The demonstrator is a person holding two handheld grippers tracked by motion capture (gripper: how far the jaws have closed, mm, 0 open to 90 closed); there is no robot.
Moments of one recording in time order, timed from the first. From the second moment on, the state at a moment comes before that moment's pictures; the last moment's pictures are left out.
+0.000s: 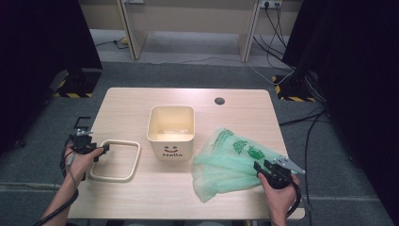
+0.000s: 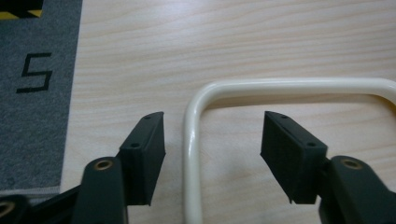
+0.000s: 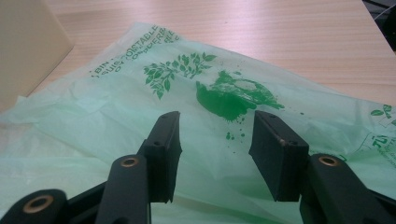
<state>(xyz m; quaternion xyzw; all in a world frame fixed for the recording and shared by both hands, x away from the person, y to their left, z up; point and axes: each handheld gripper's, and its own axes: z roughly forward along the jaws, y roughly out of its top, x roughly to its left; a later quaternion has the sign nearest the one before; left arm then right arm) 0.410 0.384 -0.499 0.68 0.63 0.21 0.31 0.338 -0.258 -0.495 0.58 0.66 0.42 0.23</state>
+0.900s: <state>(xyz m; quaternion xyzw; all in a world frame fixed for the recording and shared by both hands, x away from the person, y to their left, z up) 0.385 0.375 -0.500 0.67 0.59 0.25 0.38 0.345 -0.231 -0.478 0.49 0.72 0.44 0.22</state>
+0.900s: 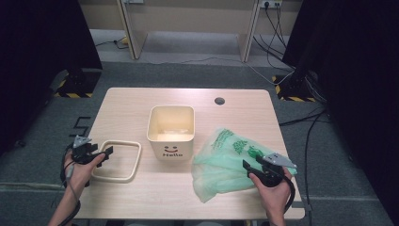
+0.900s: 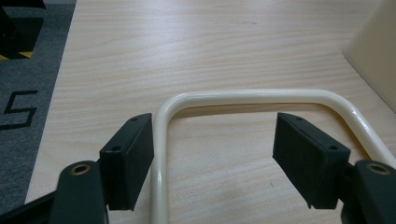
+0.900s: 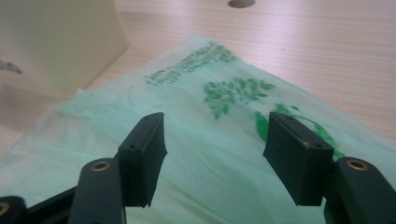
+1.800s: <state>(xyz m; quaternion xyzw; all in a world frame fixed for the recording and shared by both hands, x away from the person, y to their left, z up) 0.382 0.373 -0.503 0.67 0.59 0.24 0.38 0.392 -0.186 -0.505 0.41 0.84 0.31 0.16</state>
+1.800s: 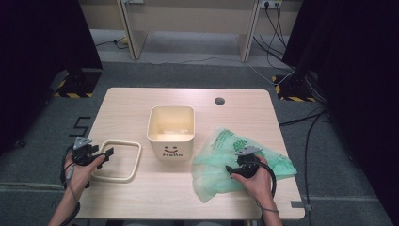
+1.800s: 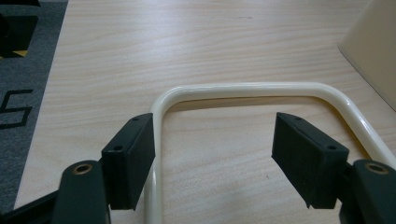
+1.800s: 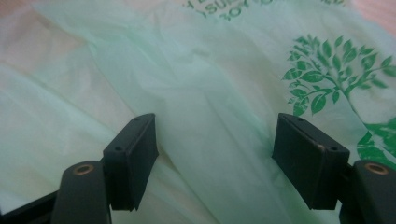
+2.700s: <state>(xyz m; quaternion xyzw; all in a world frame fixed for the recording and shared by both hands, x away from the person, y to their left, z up) 0.382 0.370 -0.504 0.67 0.59 0.24 0.38 0.397 -0.195 -0.494 0.48 0.80 0.34 0.11</state>
